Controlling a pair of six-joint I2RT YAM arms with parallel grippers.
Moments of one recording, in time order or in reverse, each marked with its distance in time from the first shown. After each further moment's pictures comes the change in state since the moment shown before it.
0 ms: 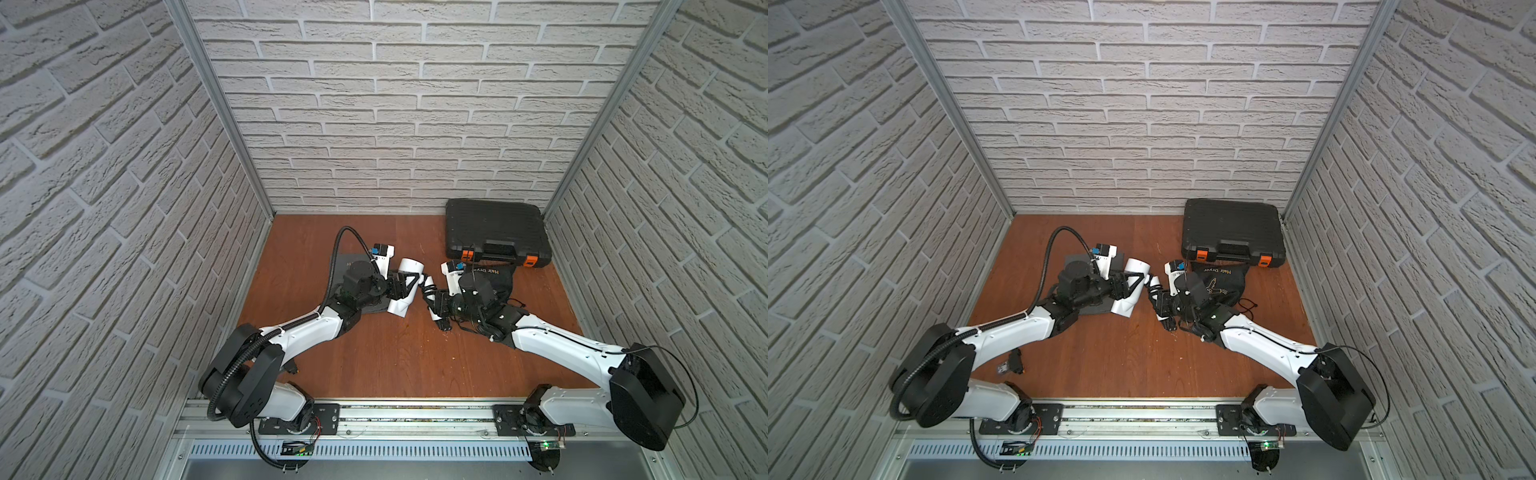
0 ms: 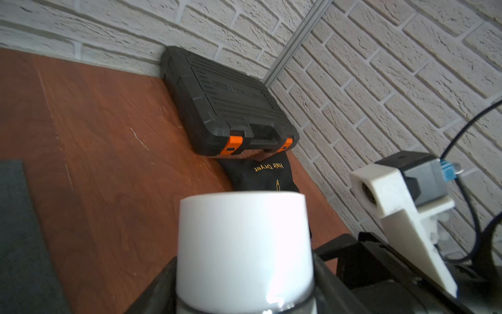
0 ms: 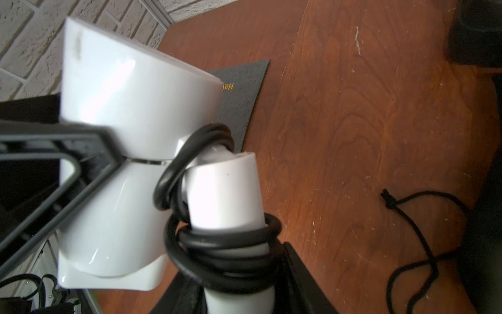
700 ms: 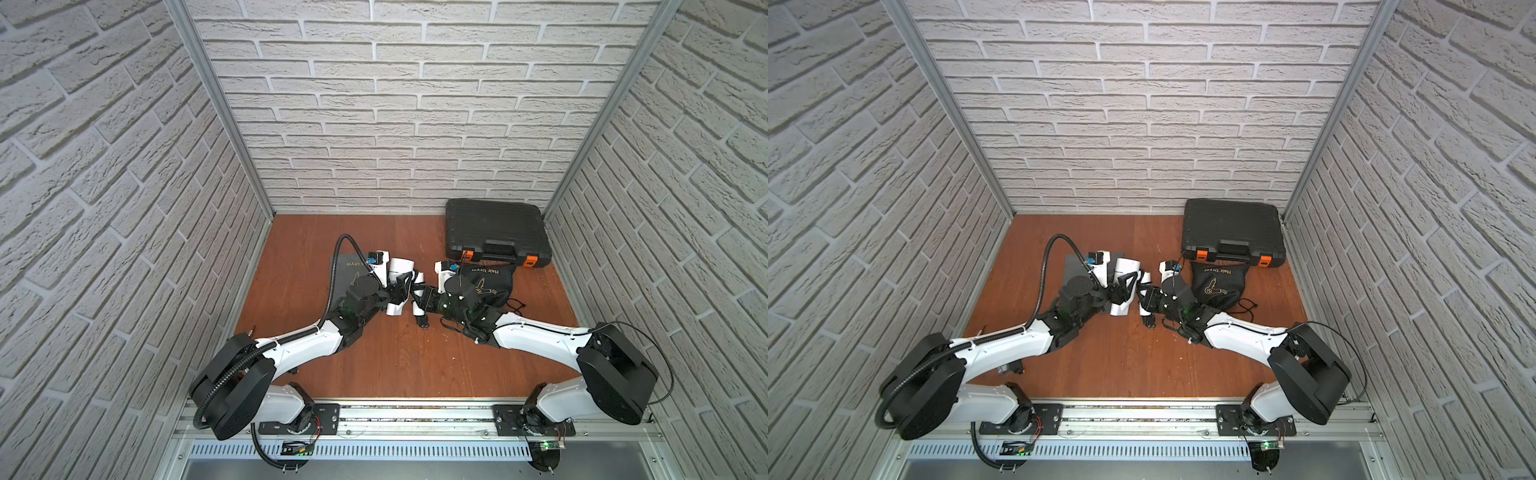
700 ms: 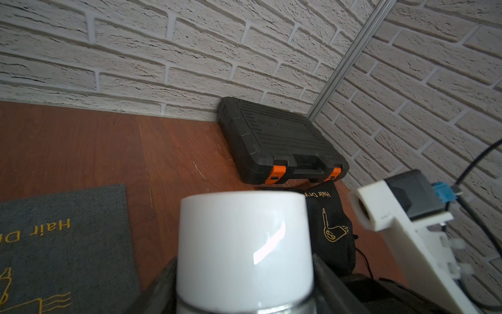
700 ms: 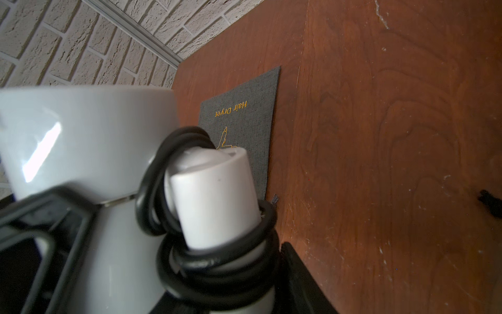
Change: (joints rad) left arm -0.118 -0.064 -0.093 0.084 -0.399 0.088; right arm 0.078 0.151 0.000 0.247 0.072 0.282
